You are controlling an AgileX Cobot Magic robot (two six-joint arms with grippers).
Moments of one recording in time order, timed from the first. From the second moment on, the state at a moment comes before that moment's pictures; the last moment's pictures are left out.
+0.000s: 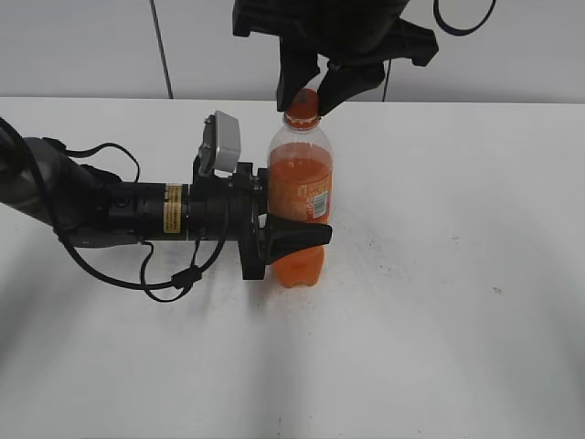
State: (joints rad) left arm -0.35 2.25 -1.09 1.22 -1.20 -0.55; right arm 0.68 1.83 -1.72 0.05 1.09 0.45
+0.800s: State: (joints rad) left arm -0.35 2.25 -1.09 1.22 -1.20 -0.55; right arm 0.68 1.83 -1.73 0.08 1.11 -0.55
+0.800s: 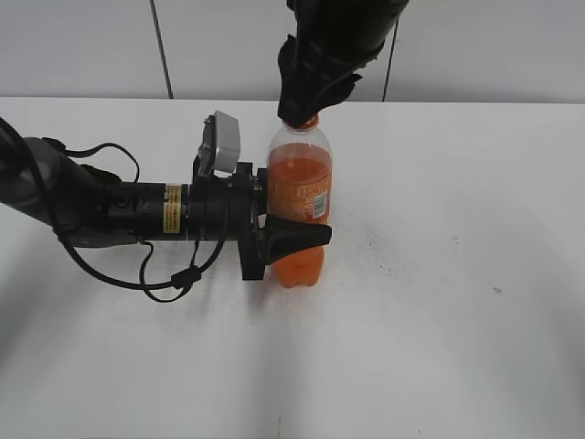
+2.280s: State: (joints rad) left arm -0.35 2.25 -1.09 1.22 -1.20 -0.55; right arm 0.42 1.73 -1.66 0.00 1.13 -0.18
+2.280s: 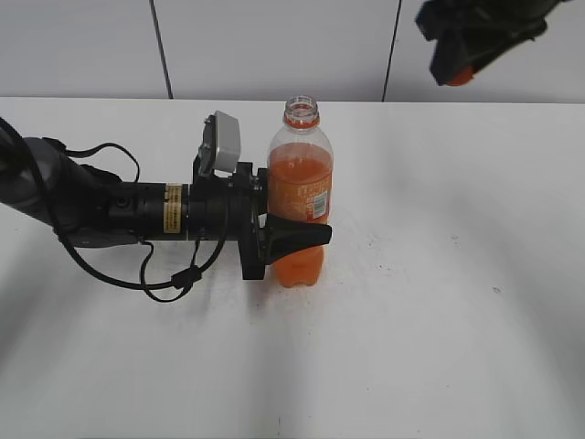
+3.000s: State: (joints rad) left arm -0.35 2.25 -1.09 1.22 -1.20 -0.55; right arm -0.08 1.73 -1.05 0.04 0.65 -0.11
